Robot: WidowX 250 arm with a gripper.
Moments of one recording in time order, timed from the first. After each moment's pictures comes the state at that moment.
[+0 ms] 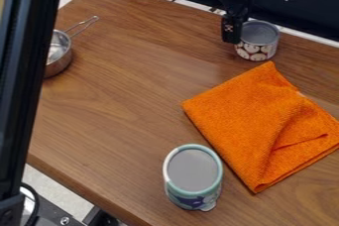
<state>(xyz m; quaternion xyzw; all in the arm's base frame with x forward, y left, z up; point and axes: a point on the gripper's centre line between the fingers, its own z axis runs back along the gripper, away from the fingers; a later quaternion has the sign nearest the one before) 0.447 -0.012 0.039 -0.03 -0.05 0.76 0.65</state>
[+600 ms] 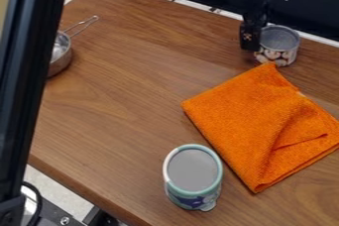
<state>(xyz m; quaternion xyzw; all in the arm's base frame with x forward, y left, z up) 0.447 -0.032 0.042 -0.07 -0.03 0.76 0.64</state>
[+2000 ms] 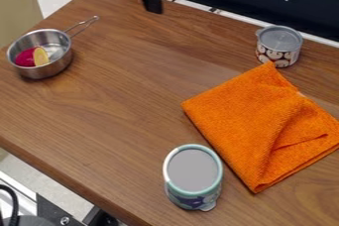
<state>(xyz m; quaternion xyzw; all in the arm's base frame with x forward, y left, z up) 0.386 0.104 0.099 -0.05 -0.06 0.70 0.71</state>
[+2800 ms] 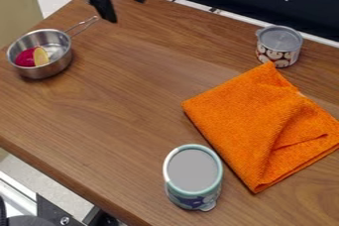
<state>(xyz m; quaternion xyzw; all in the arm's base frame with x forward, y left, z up) 0.332 0.149 0.106 -0.07 -0.05 0.65 0.76</state>
